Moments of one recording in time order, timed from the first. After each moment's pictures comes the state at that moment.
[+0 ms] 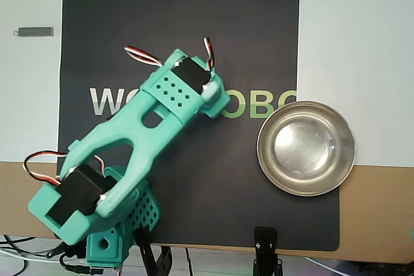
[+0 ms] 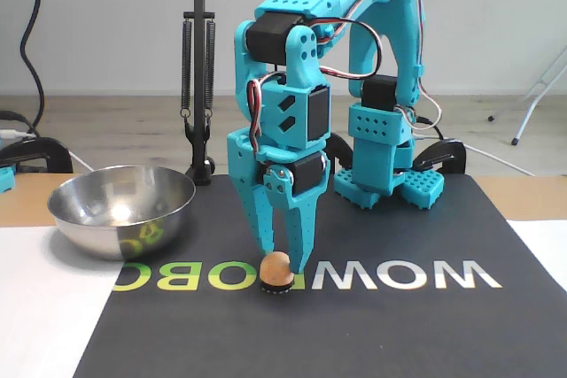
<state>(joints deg) 37.4 84.3 106.5 65.4 -88.9</state>
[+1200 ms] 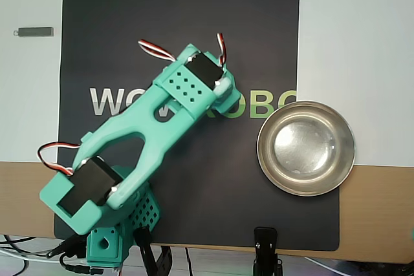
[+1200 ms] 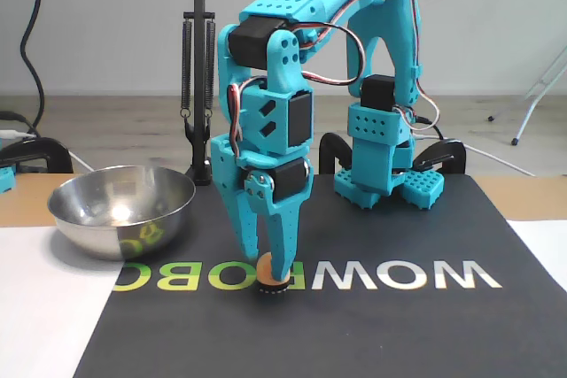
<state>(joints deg) 39.0 79.0 100.3 65.5 -88.9</state>
